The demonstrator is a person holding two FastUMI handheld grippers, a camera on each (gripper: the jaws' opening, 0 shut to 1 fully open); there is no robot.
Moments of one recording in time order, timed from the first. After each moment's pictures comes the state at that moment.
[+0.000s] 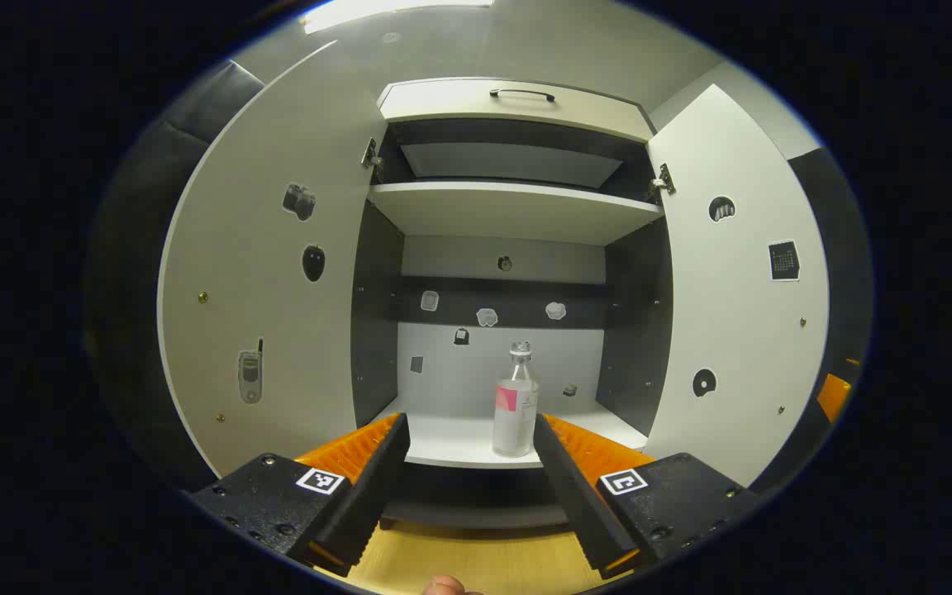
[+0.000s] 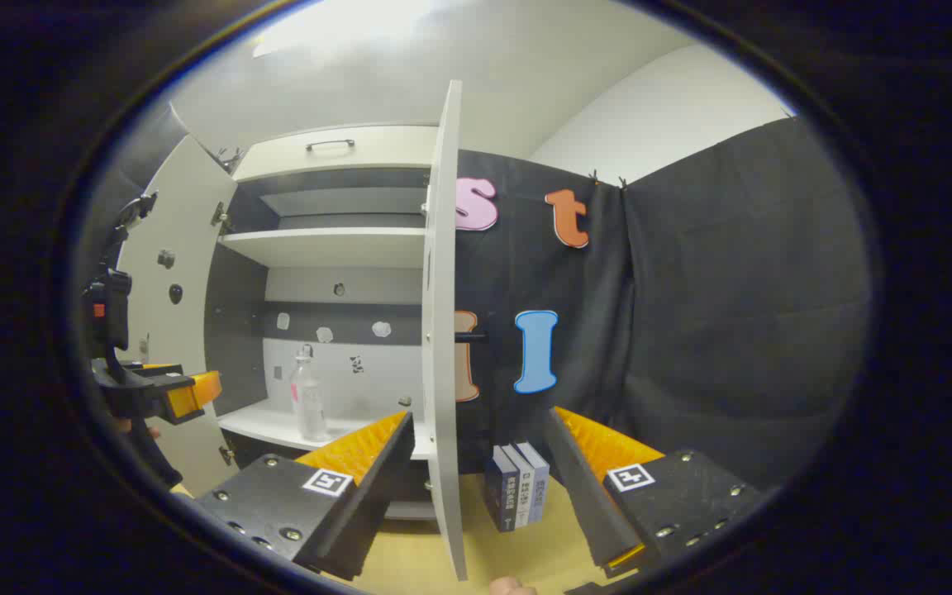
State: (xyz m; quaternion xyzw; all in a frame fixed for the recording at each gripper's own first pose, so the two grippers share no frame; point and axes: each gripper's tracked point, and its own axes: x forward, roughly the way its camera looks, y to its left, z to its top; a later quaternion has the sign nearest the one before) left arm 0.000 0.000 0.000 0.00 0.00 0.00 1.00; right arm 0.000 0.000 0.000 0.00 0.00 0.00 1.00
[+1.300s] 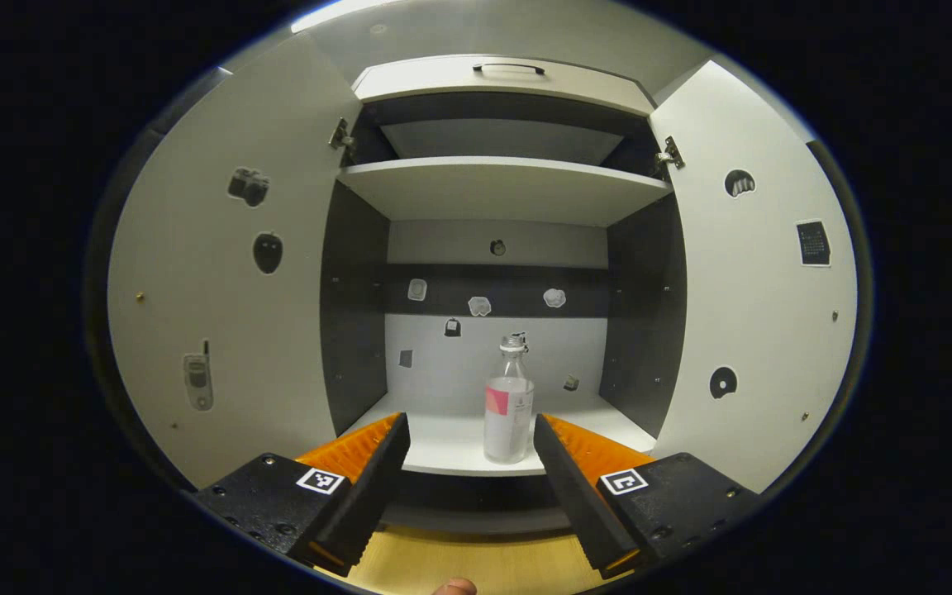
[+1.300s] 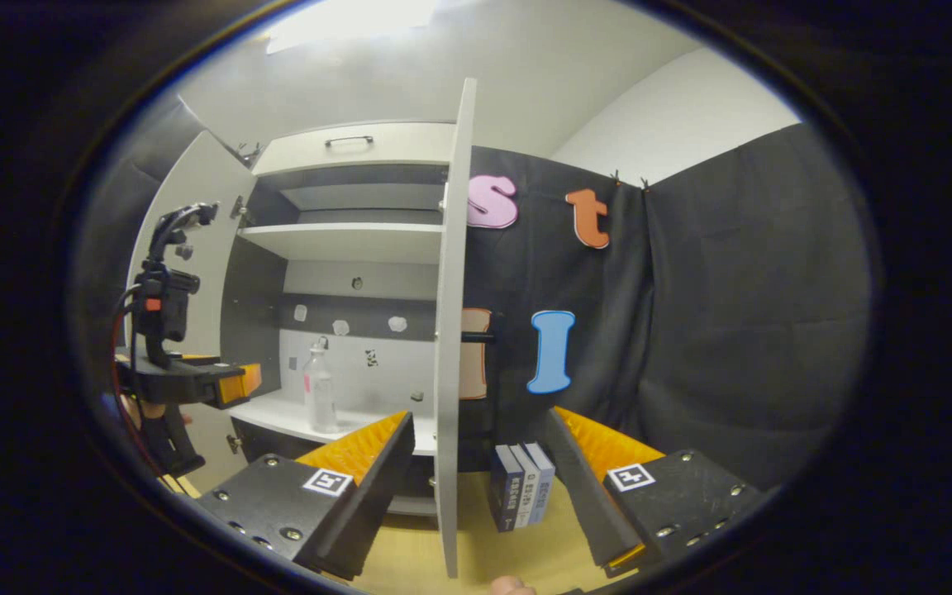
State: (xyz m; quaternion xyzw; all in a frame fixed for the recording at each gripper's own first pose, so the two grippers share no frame) left arm 0.062 -0.022 -0.011 0.02 0.03 0.00 1.00; right arm -0.002 -0.009 0.005 -0.02 0.00 0.02 1.00
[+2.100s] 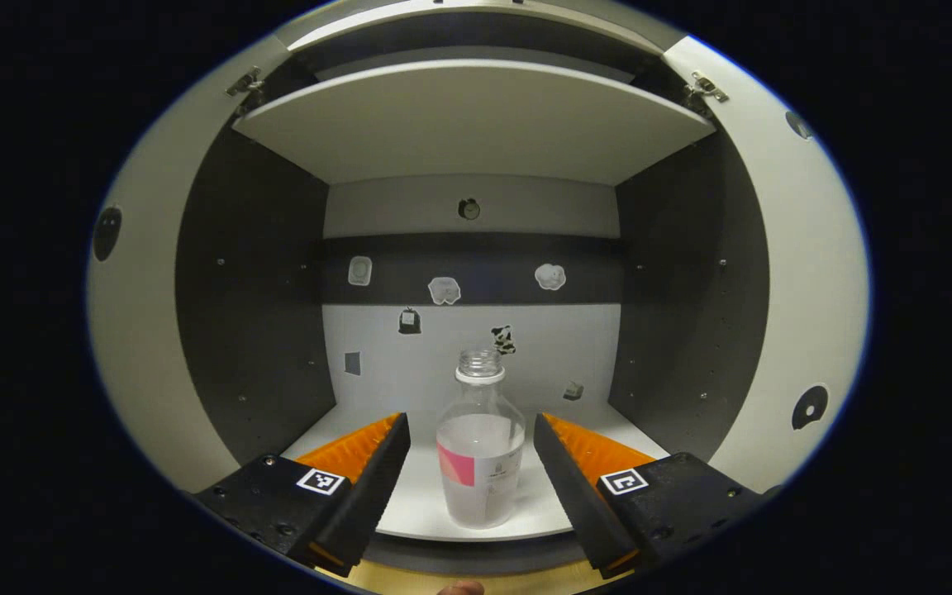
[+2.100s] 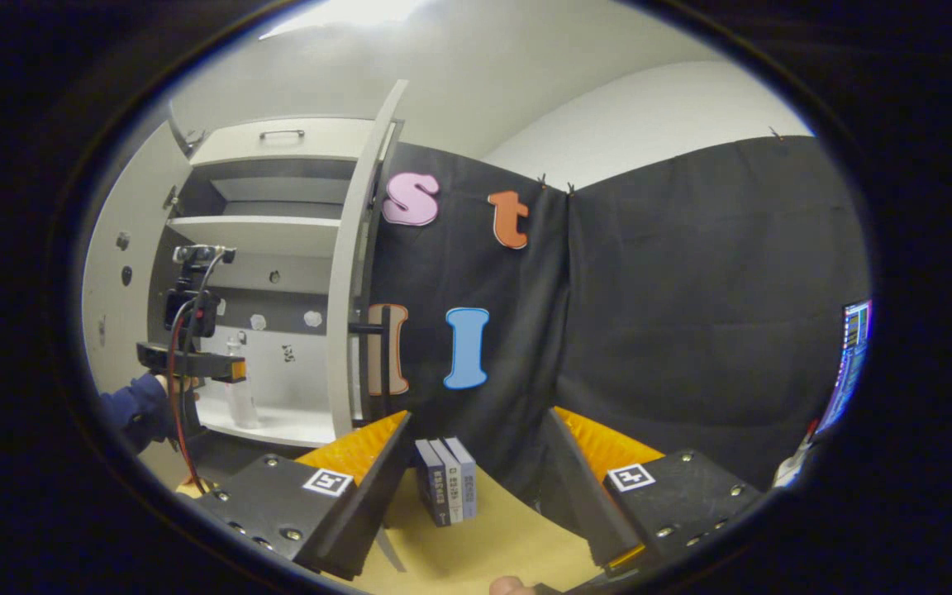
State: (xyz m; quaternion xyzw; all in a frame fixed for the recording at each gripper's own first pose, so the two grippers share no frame) left arm 0.211 -0.054 -0.047 0.02 0.08 -0.02 1.00; right arm -0.020 -0.077 0.002 -0.03 0.00 -0.12 0.99
